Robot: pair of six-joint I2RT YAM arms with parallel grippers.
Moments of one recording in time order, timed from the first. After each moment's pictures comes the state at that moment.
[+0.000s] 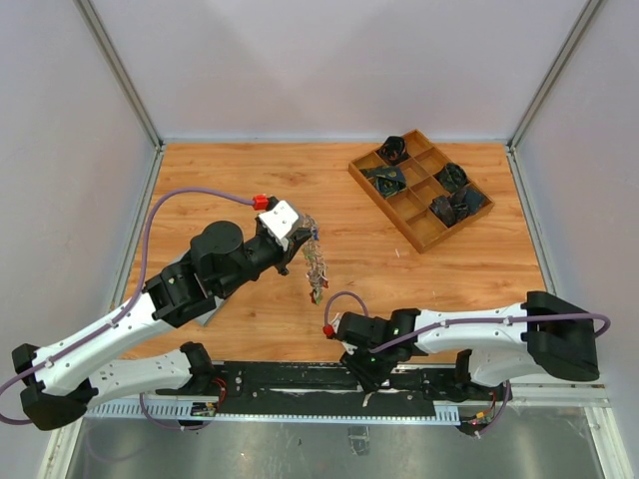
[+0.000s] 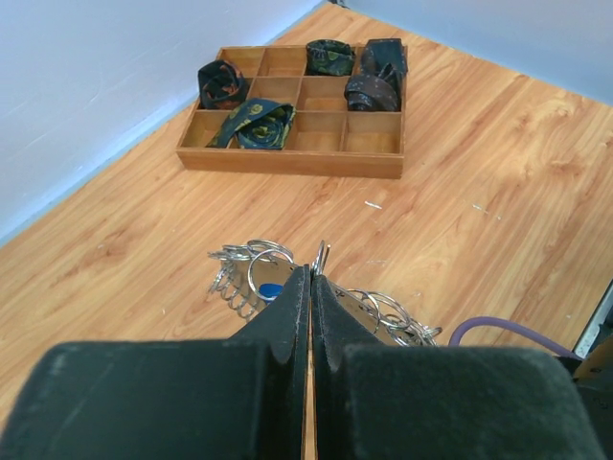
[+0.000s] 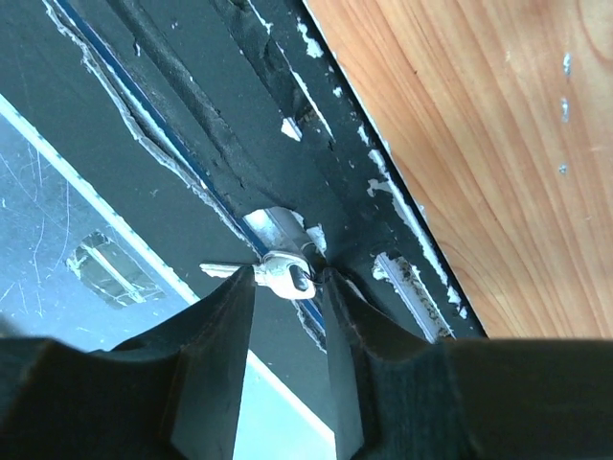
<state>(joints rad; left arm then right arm) -0.99 0.88 1.00 -0.25 -0.19 0.10 1.35 1.31 0.63 -0.59 -0.21 0.42</state>
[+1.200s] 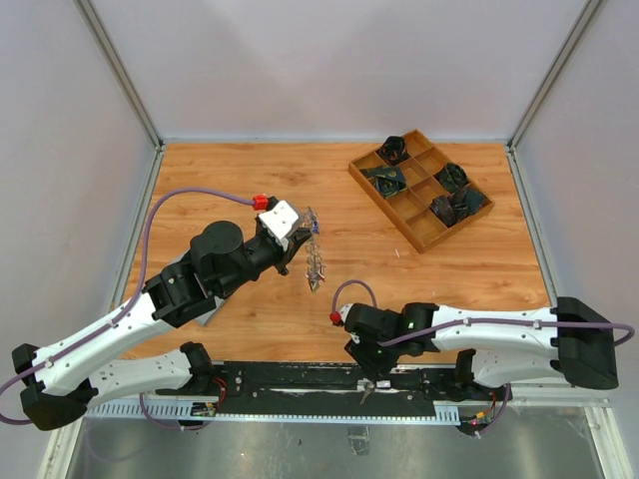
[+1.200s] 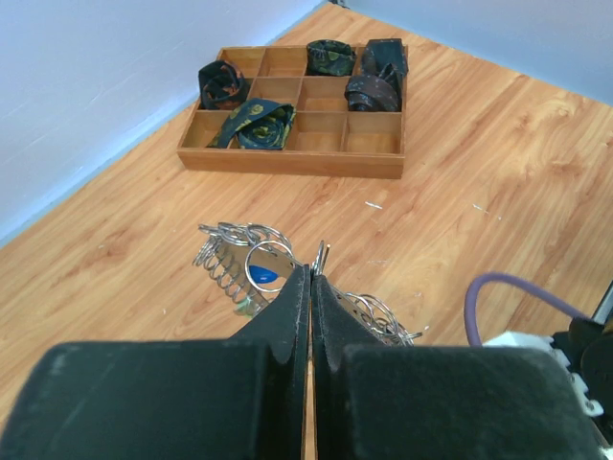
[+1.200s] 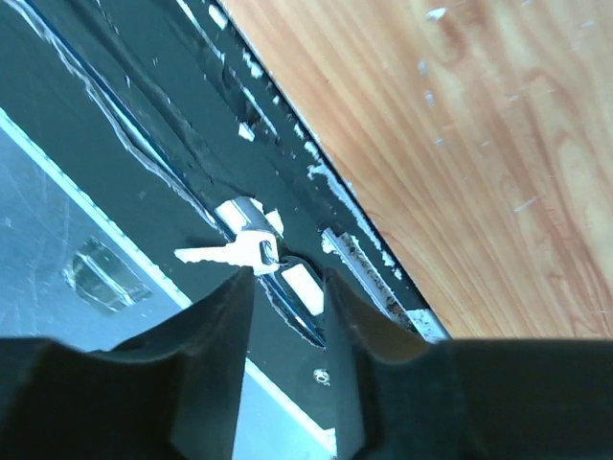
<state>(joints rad) -0.99 0.88 1.00 -0.25 -0.19 0.10 1.30 1.17 0.66 -0.67 -0.10 0.42</state>
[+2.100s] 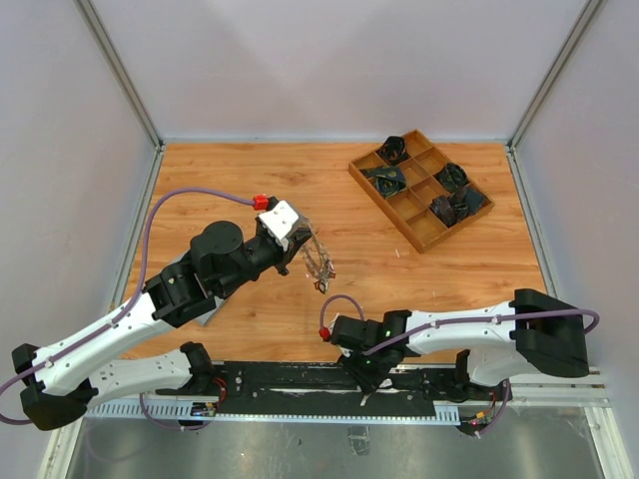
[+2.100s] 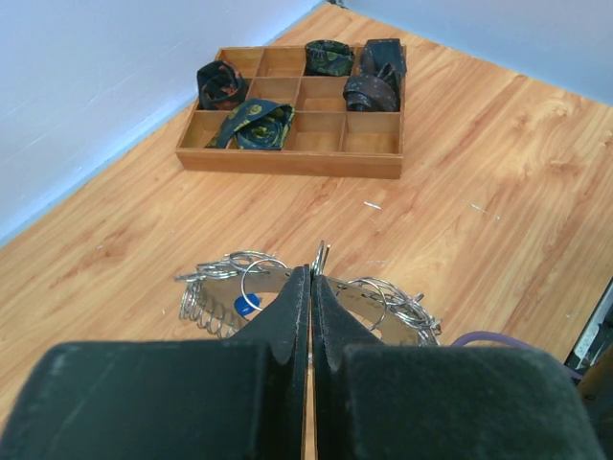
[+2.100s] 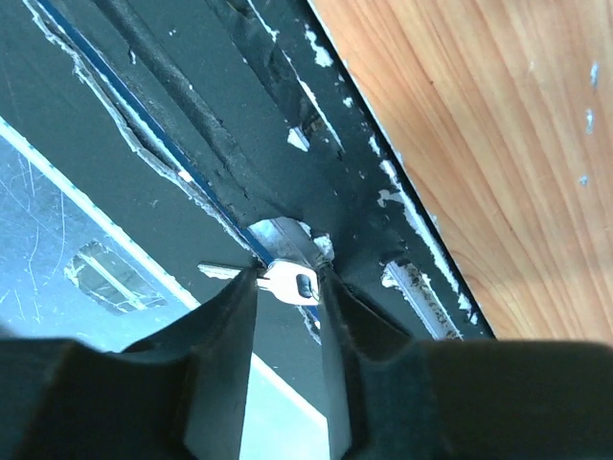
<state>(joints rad) -0.99 0.88 1.00 -0.25 -0.18 0.10 1.38 1.37 0.67 -0.60 -0.18 0.44</state>
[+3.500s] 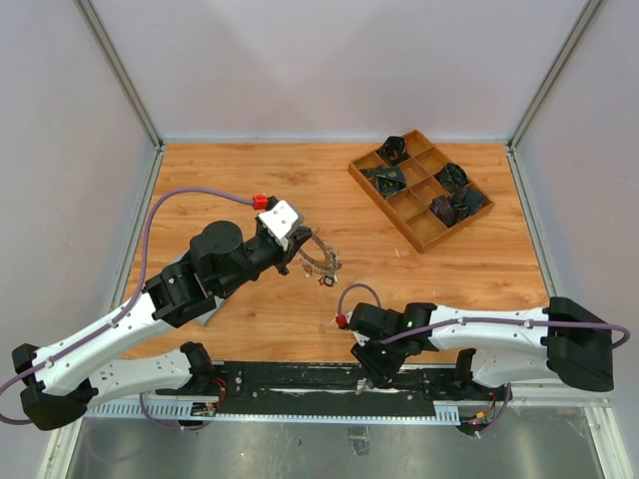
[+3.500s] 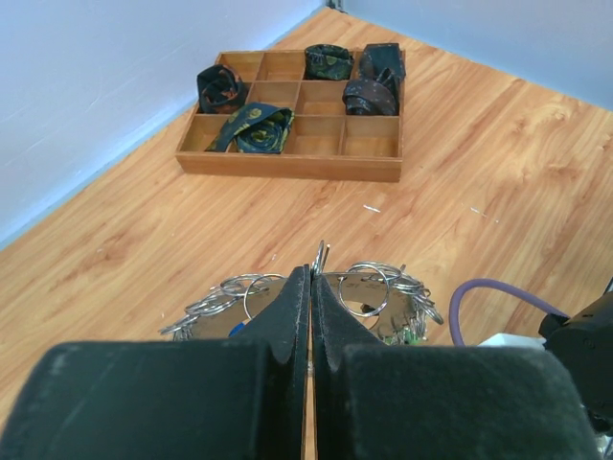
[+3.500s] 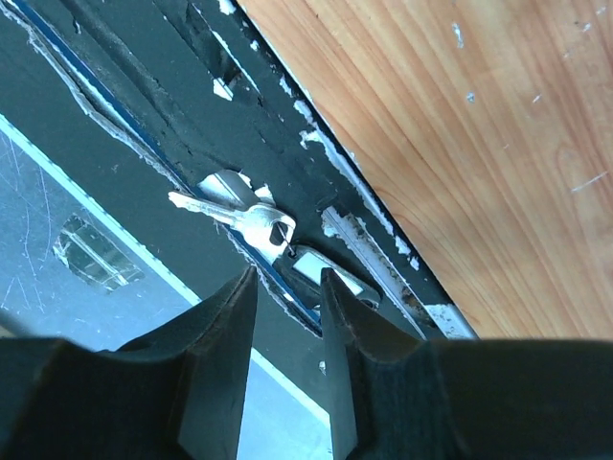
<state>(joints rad) -0.99 0.88 1.00 -0.24 -0.18 0.10 1.26 1.21 0.59 -0.67 -0.21 0.42</state>
